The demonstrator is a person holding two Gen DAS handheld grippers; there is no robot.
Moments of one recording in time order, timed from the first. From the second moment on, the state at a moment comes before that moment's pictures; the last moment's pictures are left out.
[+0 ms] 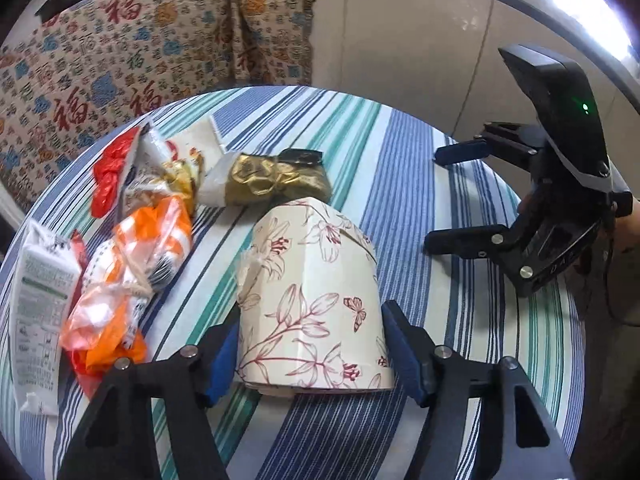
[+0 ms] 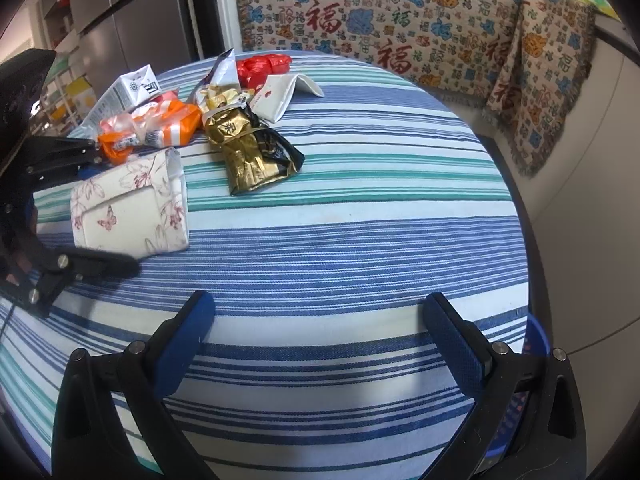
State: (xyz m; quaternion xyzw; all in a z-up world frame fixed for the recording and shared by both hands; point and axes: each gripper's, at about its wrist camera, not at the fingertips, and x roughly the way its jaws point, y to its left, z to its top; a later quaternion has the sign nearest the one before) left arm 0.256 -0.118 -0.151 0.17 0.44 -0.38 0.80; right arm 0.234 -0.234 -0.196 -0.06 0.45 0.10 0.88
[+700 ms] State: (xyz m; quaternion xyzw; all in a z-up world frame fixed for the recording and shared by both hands) left arm 0.202 0.018 -0.162 0.00 0.47 0.00 0.88; right arm 0.294 -0.199 -0.196 -0.08 0.46 0.14 0.87
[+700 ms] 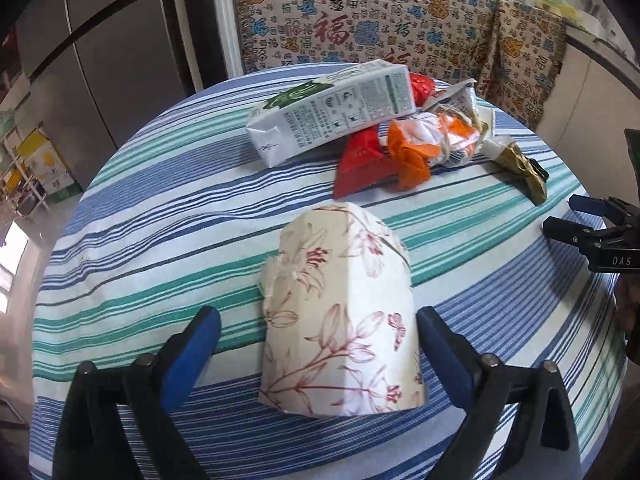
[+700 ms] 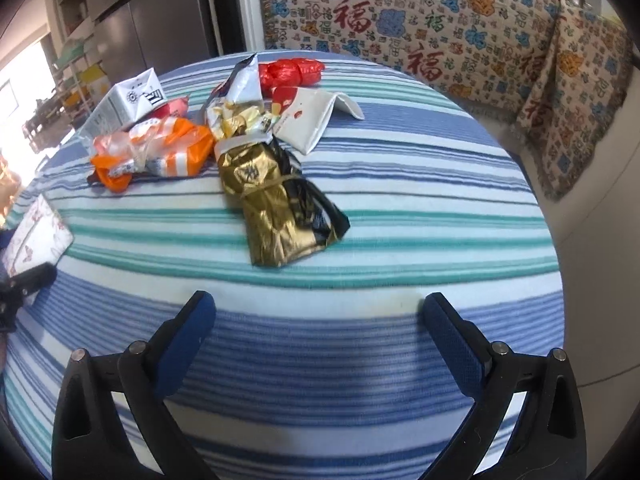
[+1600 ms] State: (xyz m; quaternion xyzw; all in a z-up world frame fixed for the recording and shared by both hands) left arm 0.208 0.022 -0.166 0.00 0.47 -0.01 0.88; right arm 0.259 -0.153 -0.196 -0.10 0.45 0.18 0.87
